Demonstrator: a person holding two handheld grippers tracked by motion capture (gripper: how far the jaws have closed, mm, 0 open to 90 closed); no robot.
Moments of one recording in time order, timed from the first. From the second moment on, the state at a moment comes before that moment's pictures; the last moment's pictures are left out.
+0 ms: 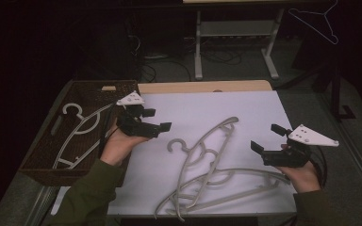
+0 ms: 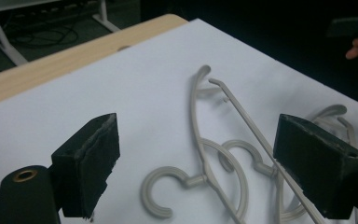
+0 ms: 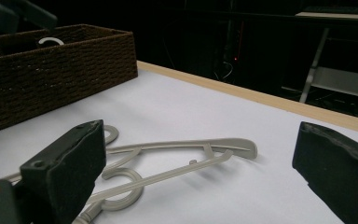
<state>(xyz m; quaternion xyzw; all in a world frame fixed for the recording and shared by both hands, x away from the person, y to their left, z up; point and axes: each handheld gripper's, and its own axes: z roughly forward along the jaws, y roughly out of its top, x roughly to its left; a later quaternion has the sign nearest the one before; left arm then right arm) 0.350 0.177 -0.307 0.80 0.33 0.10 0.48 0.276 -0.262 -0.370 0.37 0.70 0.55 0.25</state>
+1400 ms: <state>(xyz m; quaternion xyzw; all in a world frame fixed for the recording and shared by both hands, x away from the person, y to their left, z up) 0.312 0.102 -0.435 0.89 0.31 0.03 0.33 0.276 -0.262 -0.374 0.37 0.71 0.55 0.25</state>
